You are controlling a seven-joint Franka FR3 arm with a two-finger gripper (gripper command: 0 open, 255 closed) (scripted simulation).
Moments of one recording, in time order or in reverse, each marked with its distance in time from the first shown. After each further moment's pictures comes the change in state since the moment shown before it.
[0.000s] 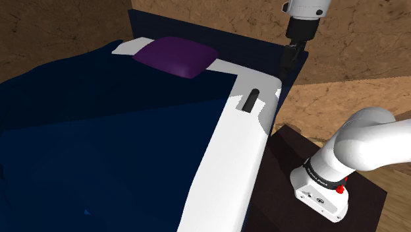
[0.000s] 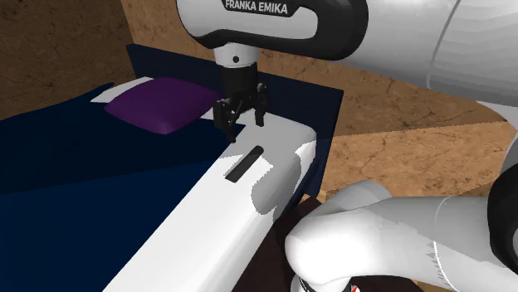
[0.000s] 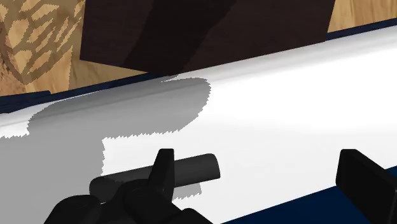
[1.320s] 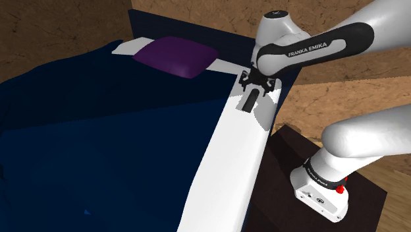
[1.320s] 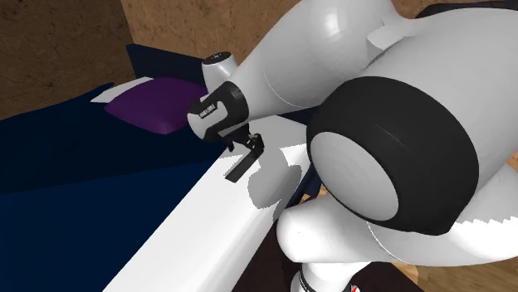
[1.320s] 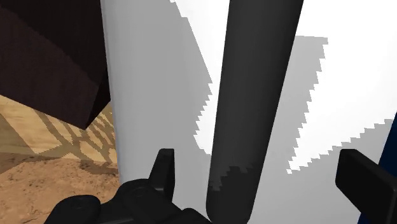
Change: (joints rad) arm -0.476 0.291 0.420 -0.277 -0.028 0.797 1.186
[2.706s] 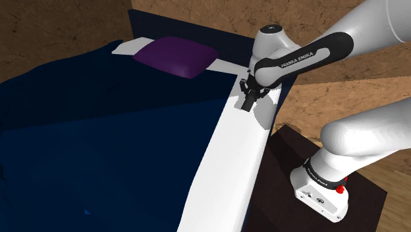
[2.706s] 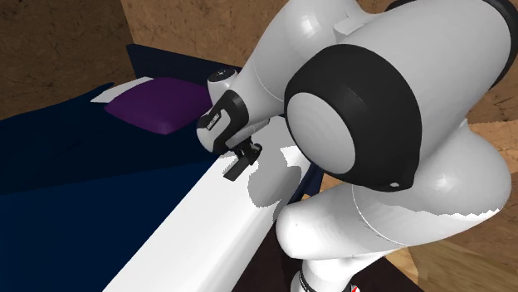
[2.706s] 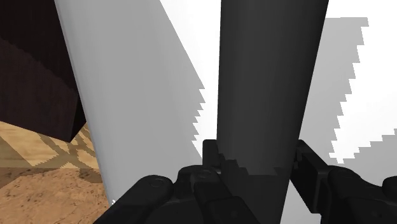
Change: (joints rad) arm -0.077 0.106 0.056 -0.038 -0.061 0.167 0.119
